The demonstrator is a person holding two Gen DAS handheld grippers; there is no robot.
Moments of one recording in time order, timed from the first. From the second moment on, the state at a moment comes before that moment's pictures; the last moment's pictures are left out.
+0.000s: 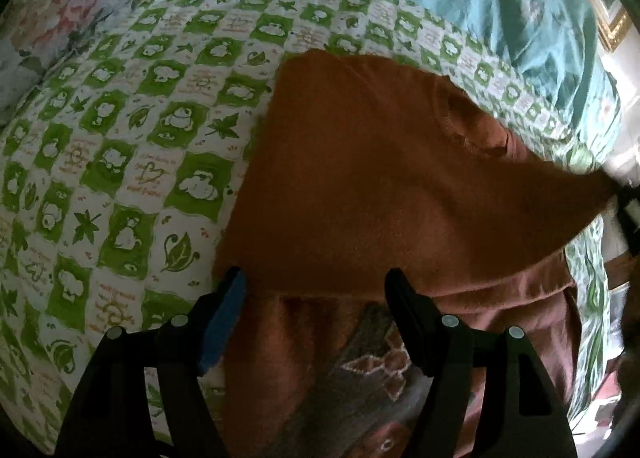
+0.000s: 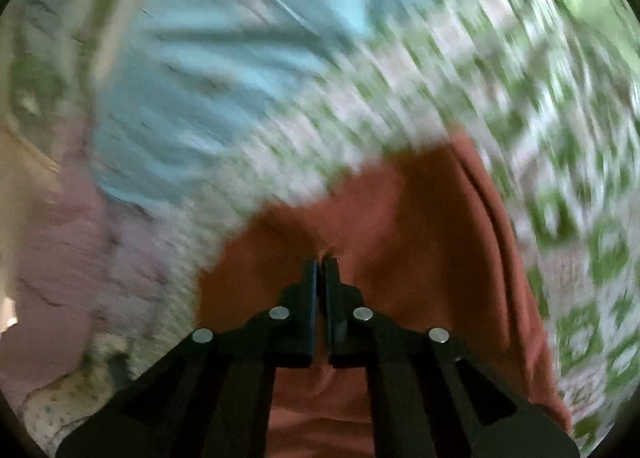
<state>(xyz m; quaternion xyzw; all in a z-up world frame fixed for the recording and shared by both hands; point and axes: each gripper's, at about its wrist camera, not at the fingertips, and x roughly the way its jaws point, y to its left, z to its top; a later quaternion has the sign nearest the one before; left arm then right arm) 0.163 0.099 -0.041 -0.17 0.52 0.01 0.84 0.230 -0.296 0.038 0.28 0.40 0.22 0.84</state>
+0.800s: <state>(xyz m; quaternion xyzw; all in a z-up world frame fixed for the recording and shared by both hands) 0.176 0.120 -0.053 -0.17 0.52 0.10 0.83 0.231 -0.363 0.025 0.23 0.43 0.13 0.87</state>
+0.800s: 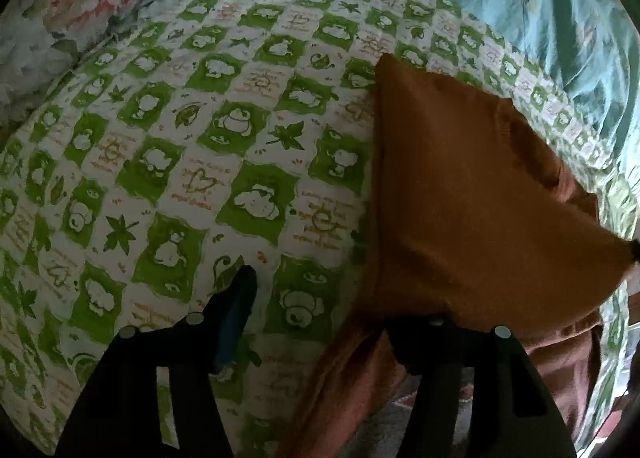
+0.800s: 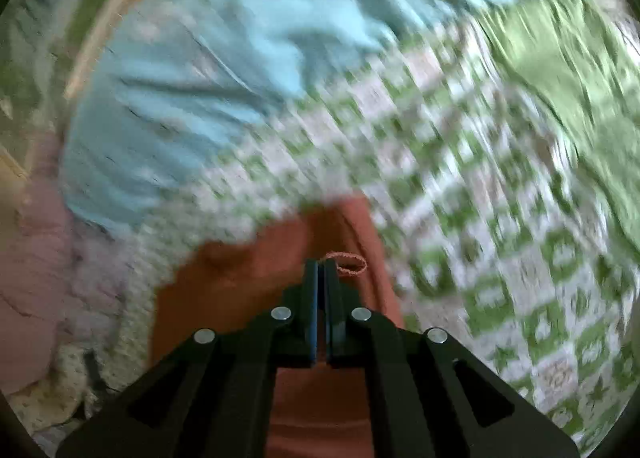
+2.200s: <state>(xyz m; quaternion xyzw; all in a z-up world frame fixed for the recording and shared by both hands) 0.403 0.064 -0.017 0.00 0.55 -0.15 0.82 0.409 -0.280 -0.020 -0.01 0.53 0.30 0.79</state>
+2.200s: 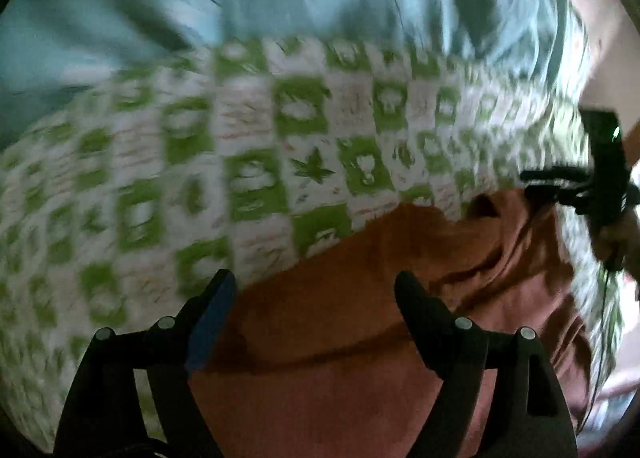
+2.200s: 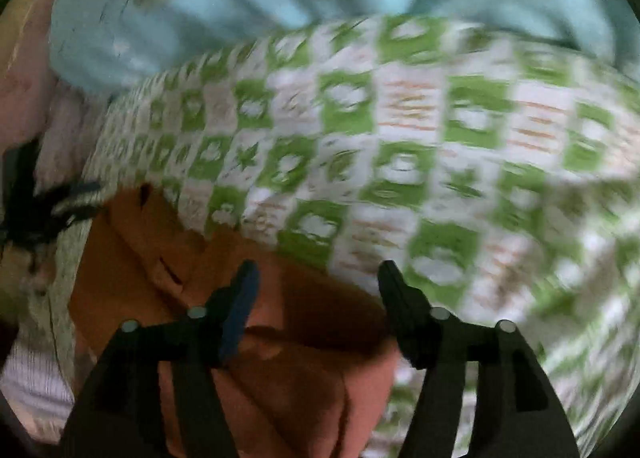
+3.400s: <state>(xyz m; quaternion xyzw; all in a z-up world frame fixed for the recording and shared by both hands) 0.246 0.157 0.026 -0.17 0.49 0.01 0.86 0.236 -0.328 0.032 0.09 0.44 0.19 0.87</state>
